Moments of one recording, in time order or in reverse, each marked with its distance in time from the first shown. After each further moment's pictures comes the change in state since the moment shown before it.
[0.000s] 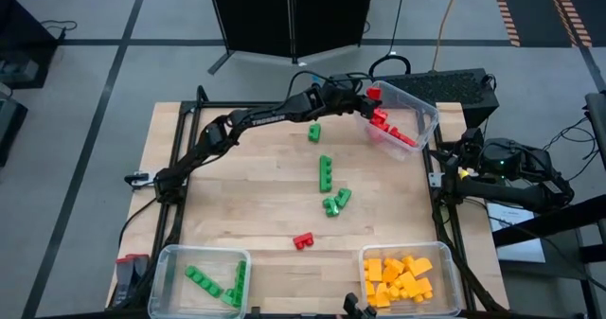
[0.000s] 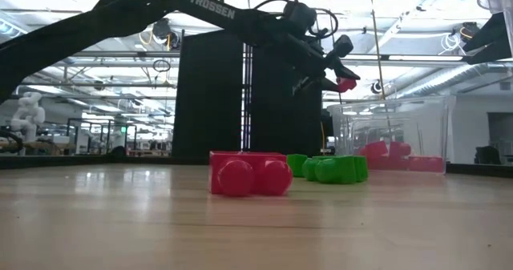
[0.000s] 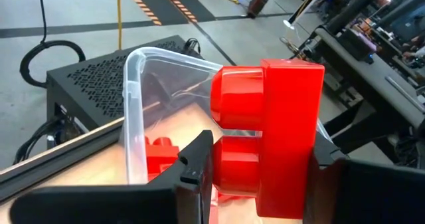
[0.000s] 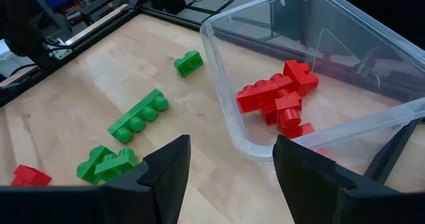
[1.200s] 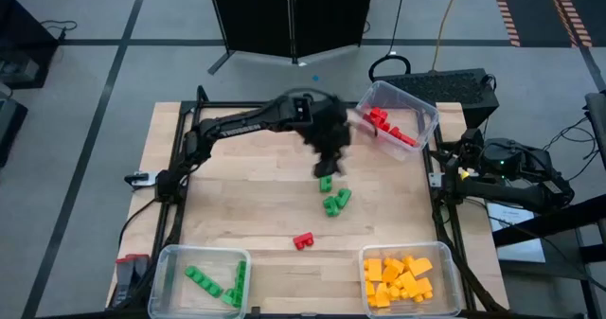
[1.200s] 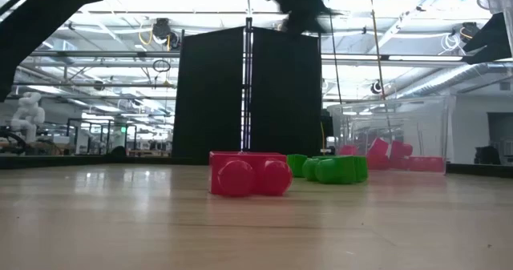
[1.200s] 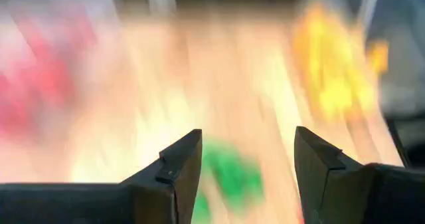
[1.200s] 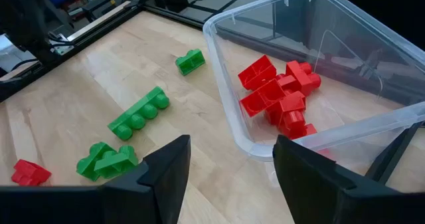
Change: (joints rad) left arm -0.187 -0.252 0.078 -0.848 0.421 0.756; right arm 0.000 0.000 0.000 0.000 -0.009 -0.023
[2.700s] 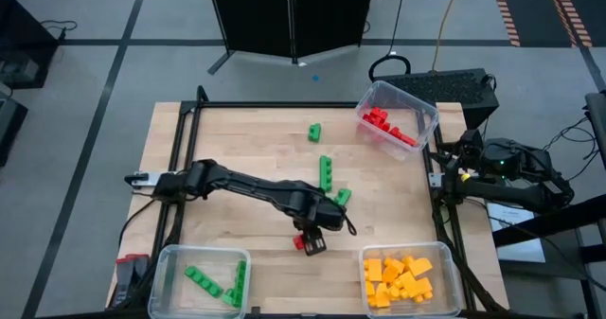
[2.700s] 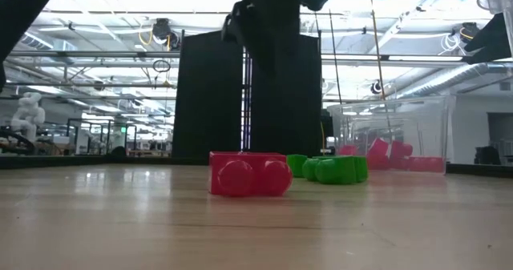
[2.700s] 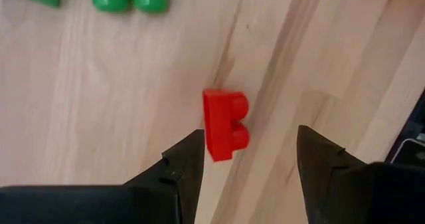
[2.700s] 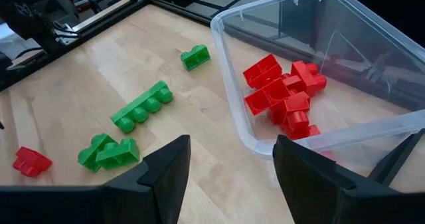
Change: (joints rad) left arm -0.426 0.082 -0.137 -0.309 -0.308 -0.729; right arm 0.000 0.000 0.000 -0.001 -0.024 -0.041
